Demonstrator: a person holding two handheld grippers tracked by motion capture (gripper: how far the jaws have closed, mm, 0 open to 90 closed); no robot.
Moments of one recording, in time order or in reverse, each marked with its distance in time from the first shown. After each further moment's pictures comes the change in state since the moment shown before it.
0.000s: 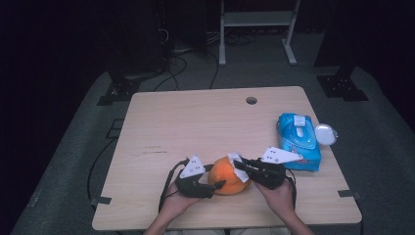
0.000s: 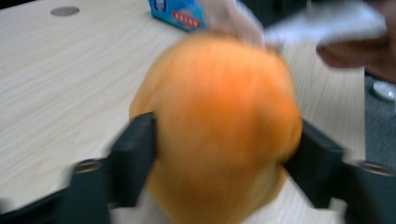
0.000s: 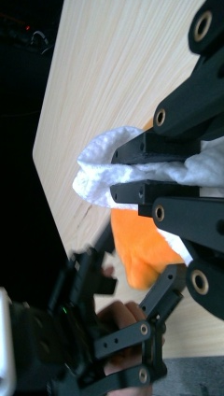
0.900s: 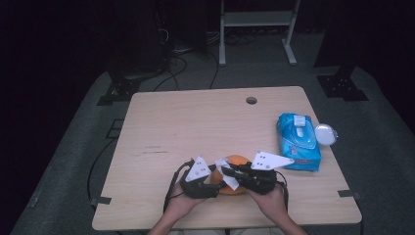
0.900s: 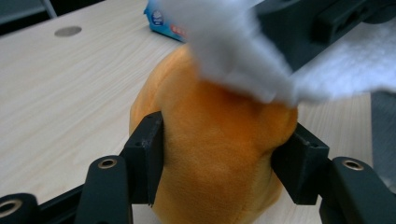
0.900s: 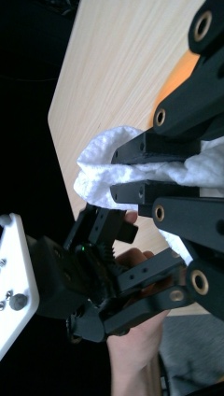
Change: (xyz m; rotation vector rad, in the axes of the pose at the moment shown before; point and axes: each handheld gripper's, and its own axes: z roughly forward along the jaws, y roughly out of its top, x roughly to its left) left arm -0.017 0.005 0.007 -0.005 0.033 0.086; right arm 0.030 0.012 0.009 -0.023 0.110 -0.077
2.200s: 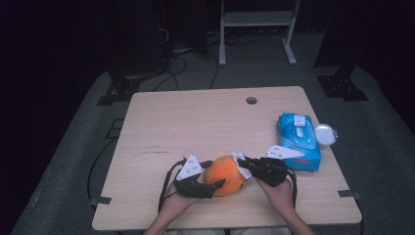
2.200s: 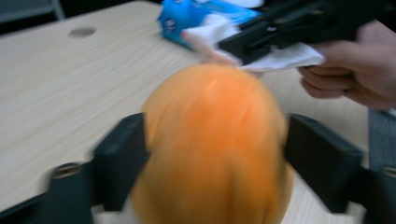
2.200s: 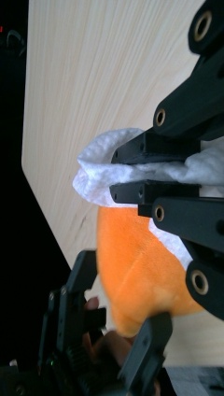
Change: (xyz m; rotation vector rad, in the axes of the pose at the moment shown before) left arm 0.018 -0.007 -0.013 -0.040 0.003 -0.125; right arm -0.054 -0.034 -0.012 0.017 -0.111 0.209
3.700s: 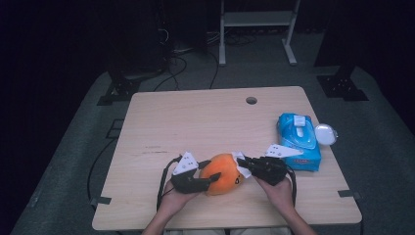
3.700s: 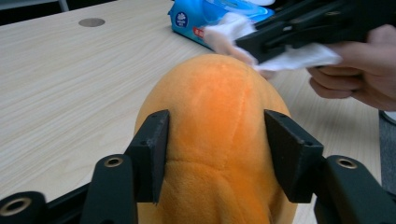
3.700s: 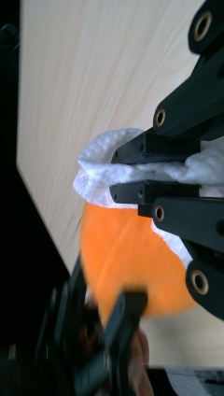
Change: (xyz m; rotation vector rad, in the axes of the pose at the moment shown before) left arm 0.009 -0.005 -0.001 -0.002 0.004 -0.002; right arm -0.008 -0.002 0.004 0.014 0.014 0.010
